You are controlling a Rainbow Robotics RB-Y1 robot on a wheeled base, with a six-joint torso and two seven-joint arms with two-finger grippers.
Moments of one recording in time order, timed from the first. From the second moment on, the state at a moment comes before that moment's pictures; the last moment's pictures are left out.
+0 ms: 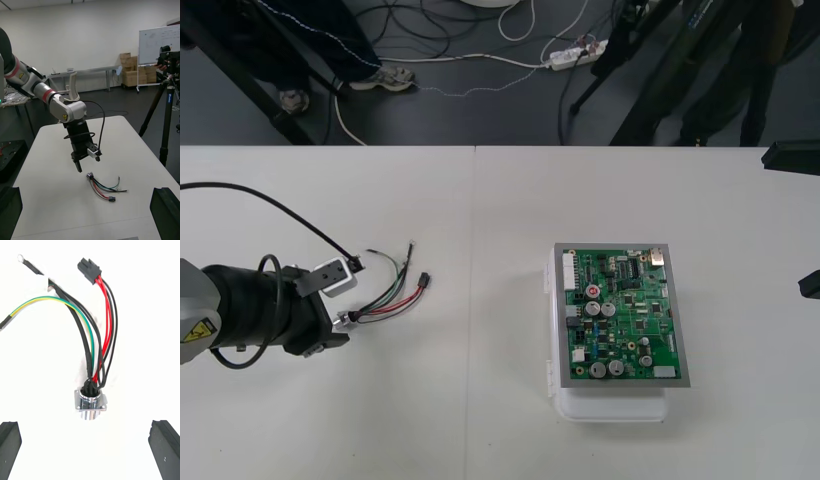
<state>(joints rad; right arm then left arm) -0.11 -0.66 -0.49 -2.02 0.86 -1.57 -0.51 -0.22 1.14 -0.59 -1.92 -2.21 -0.85 1.19</state>
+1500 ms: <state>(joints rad) -0.11 -0.66 -0.49 -2.02 0.86 -1.57 -0.51 -0.23 1.01 -0.70 -1.70 -2.24 -0.67 1.19</state>
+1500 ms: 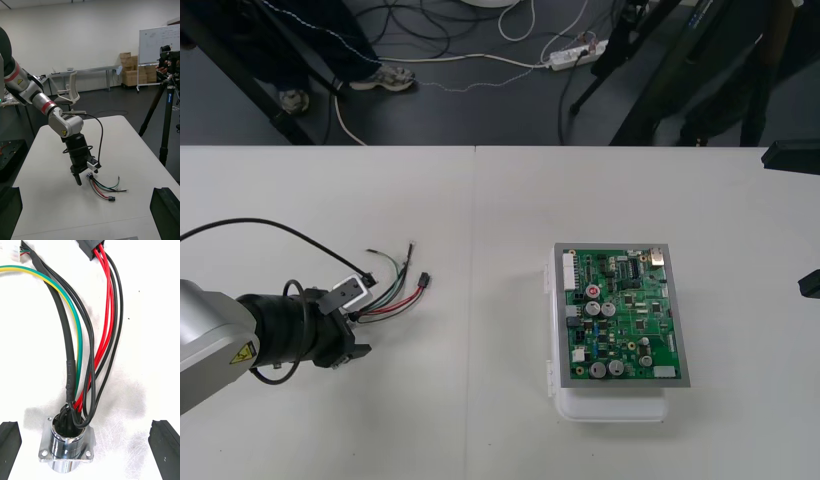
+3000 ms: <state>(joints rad) -0.11 -0.66 -0.49 -2.02 0.86 -1.57 -0.51 -0.30 1.00 -0.63 -1.77 -2.25 -0.78 1.18</state>
